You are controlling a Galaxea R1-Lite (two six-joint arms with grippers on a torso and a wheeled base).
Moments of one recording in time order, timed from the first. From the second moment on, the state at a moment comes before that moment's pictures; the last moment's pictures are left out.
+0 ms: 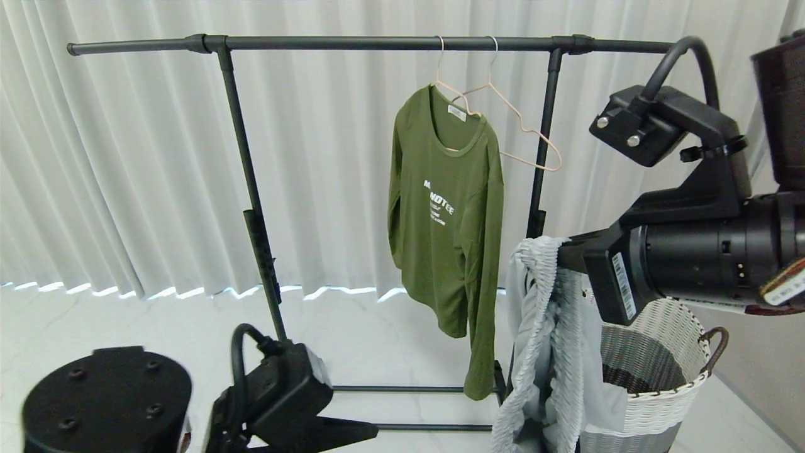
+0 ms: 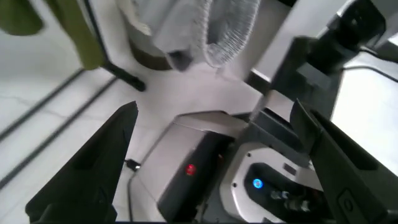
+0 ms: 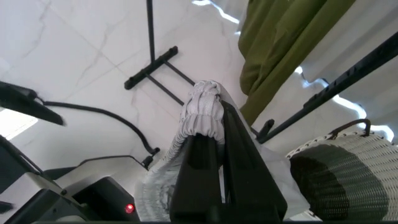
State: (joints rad) left arm -0.89 1.35 -0.43 -0.41 -0.30 -0.14; right arm 0.97 1.46 -1.32 0.33 -0.21 0.08
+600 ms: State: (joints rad) left arm -0.94 1.76 -0.74 -0.50 -0.29 -0.41; right arm 0.98 1.40 -1.32 0.32 -0.21 0.09
